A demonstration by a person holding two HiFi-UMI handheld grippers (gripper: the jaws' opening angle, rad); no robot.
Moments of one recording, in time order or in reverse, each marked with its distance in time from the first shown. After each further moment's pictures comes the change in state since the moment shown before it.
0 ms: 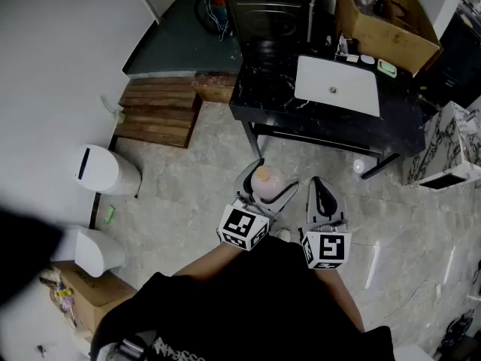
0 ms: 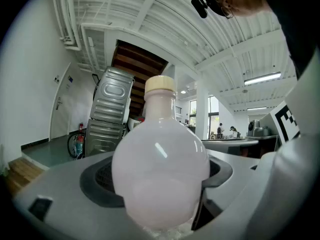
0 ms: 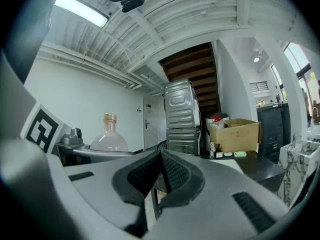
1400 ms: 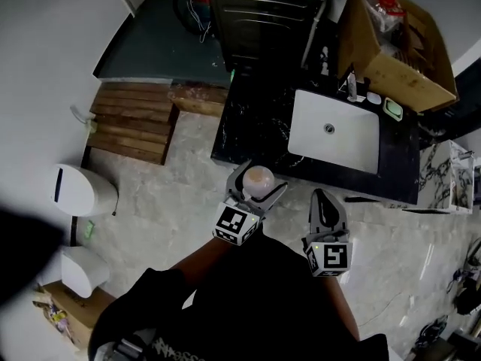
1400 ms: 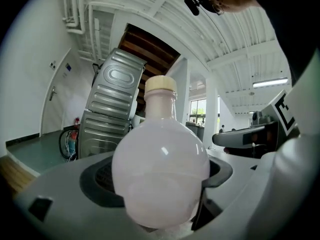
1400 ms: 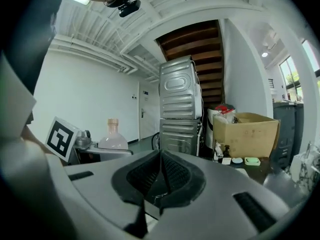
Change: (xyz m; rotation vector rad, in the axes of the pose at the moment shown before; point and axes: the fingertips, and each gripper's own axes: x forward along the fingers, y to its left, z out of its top) left arm 0.214 0.195 0.003 -0.044 0.011 -0.051; right arm 0.238 -0.107 0.000 -0.052 0.143 -0.009
